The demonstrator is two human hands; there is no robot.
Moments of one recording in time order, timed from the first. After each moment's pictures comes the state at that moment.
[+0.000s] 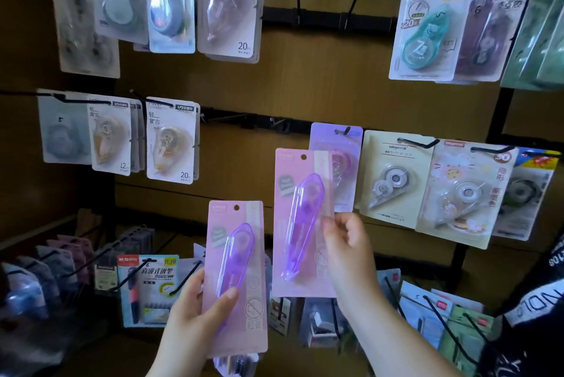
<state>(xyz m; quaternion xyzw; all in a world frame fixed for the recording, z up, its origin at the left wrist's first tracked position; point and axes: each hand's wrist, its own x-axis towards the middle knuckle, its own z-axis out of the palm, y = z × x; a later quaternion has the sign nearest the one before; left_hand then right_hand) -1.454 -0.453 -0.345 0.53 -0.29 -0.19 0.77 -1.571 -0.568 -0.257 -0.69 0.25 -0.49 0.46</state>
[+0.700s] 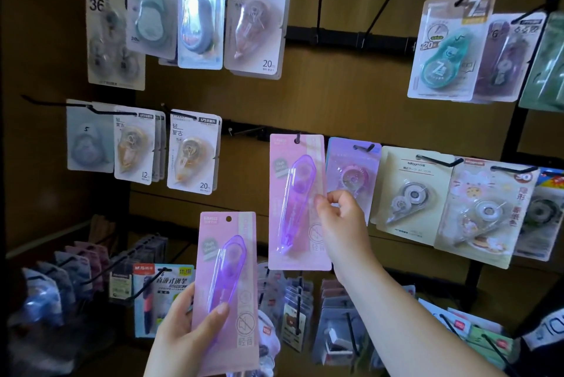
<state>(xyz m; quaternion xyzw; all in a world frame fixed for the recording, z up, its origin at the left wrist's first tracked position) -1.433 -0.425 -0.349 0.51 -0.27 -0.19 0.80 -1.536 -0.559 -0.219 -0.74 0.24 -0.46 0.43</state>
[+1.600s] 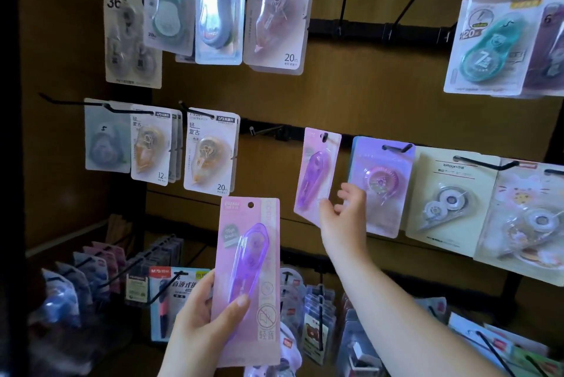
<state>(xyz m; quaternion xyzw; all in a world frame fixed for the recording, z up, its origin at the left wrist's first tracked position) -1.423 -0.428 -0.330 0.49 -0.30 -0.19 0.80 -1.479 -0.584 -0.232 -0.70 0.27 -0.52 0.41</state>
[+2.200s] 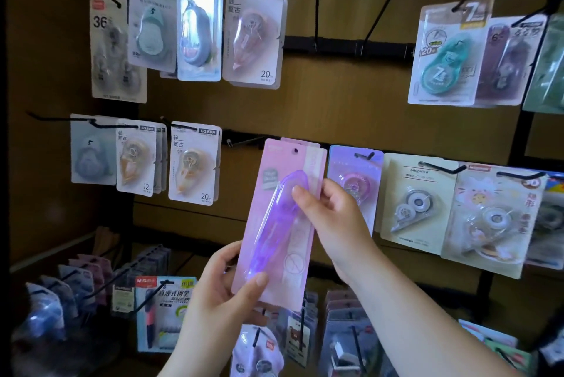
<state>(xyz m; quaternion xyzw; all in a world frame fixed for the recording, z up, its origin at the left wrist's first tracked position) -1.463 -0.439 -0.284 0.49 -0.35 -0.16 0.78 -1.534 -0.550 -0.202 -0.74 0.07 -0.42 0.52</state>
